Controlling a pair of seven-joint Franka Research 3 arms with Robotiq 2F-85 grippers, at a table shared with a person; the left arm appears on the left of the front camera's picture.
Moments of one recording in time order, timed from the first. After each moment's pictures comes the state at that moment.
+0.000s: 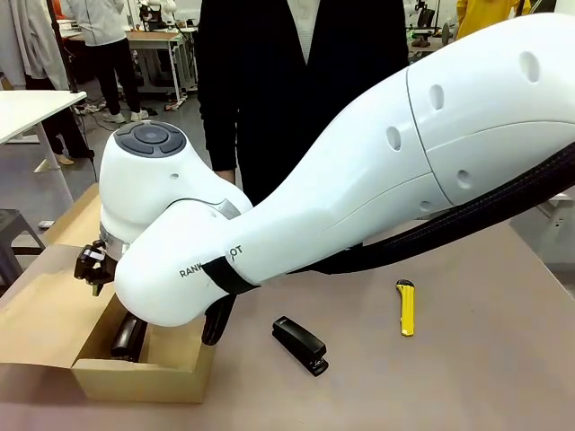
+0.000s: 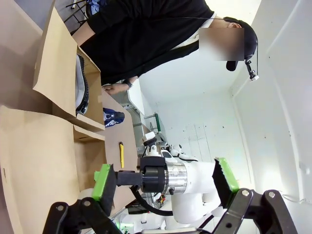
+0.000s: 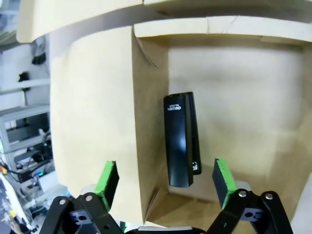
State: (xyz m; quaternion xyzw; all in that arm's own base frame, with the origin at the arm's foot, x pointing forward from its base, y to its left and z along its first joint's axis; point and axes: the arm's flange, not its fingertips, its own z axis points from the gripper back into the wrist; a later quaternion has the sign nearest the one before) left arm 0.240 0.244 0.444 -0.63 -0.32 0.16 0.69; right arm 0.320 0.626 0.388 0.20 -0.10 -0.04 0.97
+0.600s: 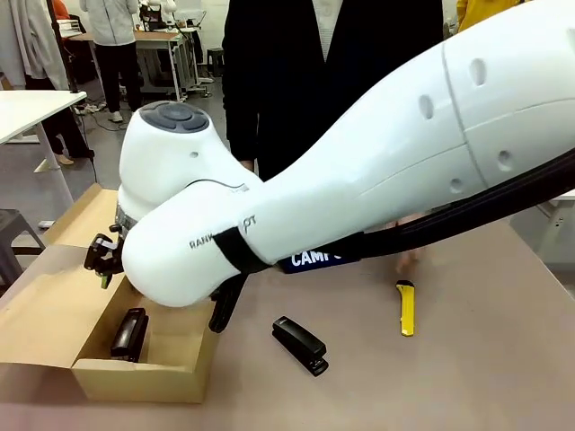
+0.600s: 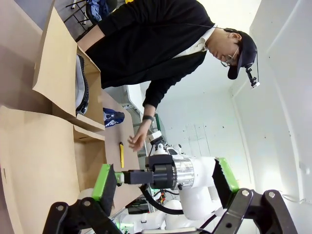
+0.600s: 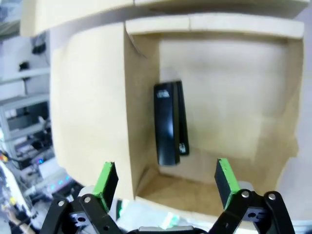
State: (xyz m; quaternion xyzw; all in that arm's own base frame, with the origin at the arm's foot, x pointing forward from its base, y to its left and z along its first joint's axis) left arm 0.240 0.244 0.444 -0.63 -0.32 0.16 0.69; right arm 0.319 0.598 0.409 0.21 -0.06 -0.02 0.98
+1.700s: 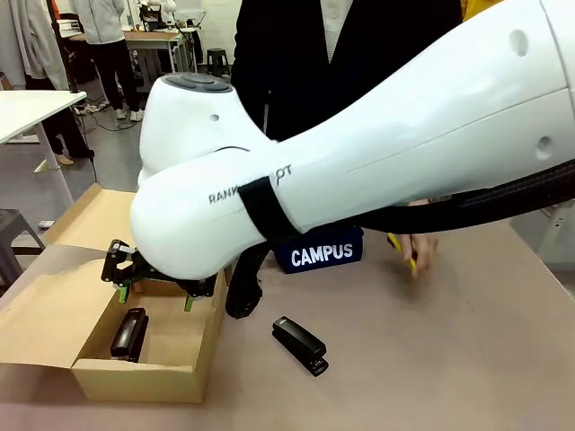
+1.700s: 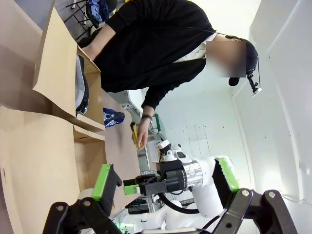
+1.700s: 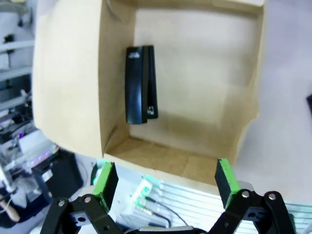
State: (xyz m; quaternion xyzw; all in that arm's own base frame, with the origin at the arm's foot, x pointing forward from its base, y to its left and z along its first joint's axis) left arm 0.240 0.244 0.444 -0.63 -0.32 0.16 0.69; right arm 0.306 0.554 0.433 0.17 -0.02 0.04 0.98
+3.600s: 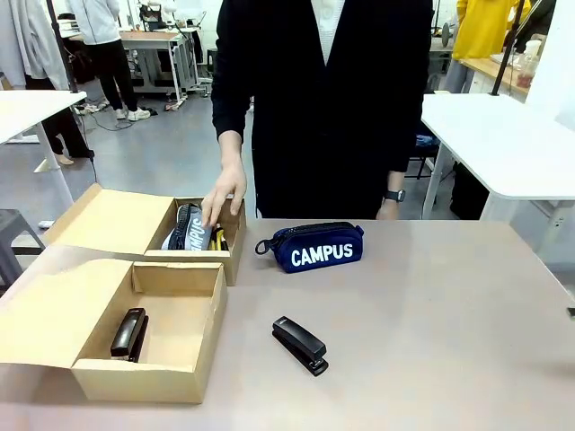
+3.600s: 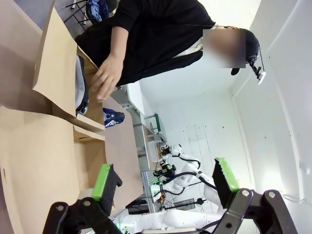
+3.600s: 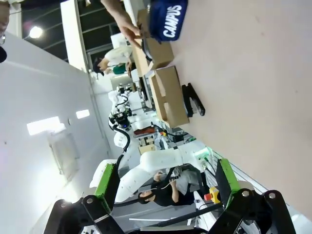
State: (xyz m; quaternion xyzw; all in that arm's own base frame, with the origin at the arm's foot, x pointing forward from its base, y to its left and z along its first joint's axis) left arm 0.240 0.244 0.444 -0.63 -0.32 0.16 0.69; right arm 0.285 -0.157 0.346 0.63 -0.02 -0.17 0.76
